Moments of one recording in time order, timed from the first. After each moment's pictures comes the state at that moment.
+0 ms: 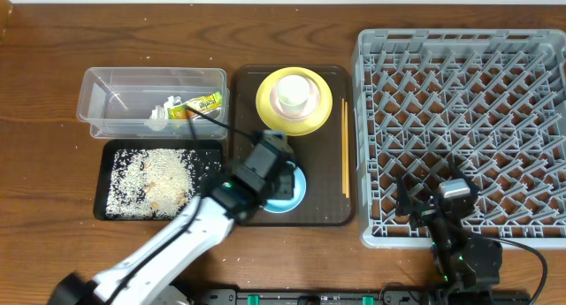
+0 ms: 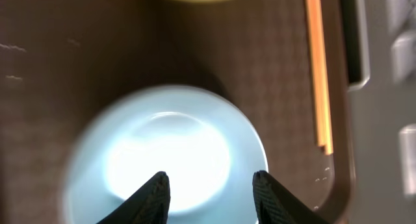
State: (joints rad) left arm -0.65 1.31 0.77 -0.47 0.00 -0.62; right arm 0.08 0.02 0.01 -0.06 -0.13 -0.06
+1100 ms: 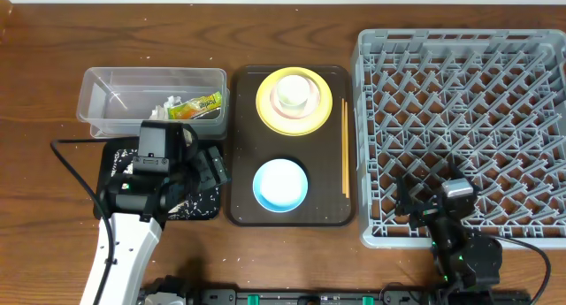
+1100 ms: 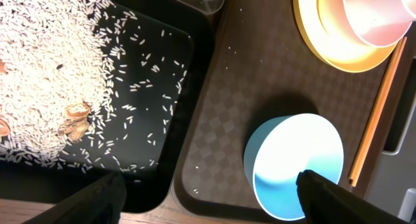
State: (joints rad) left arm -0.10 1.08 0.87 -0.92 0.16 -0.51; right arm 0.08 0.02 0.01 -0.06 -0.13 0.02
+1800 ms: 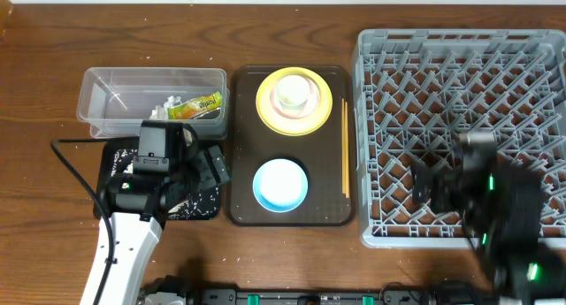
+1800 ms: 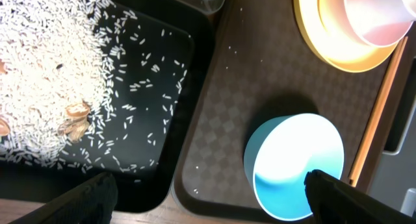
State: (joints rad) left arm -0.10 1.08 0.88 -0.92 0.16 -0.51; right arm 0.08 0.78 0.89 -0.86 -0.09 0.06
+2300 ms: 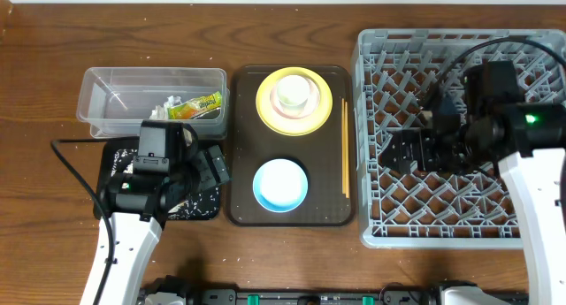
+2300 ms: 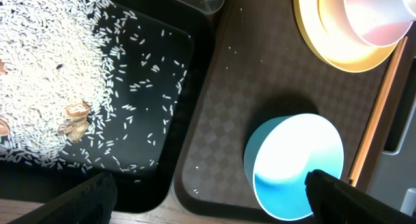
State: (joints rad) left arm -0.10 1.08 0.88 -0.92 0.16 -0.51; right arm 0.08 1.38 1.43 -1.44 -0.44 0.04
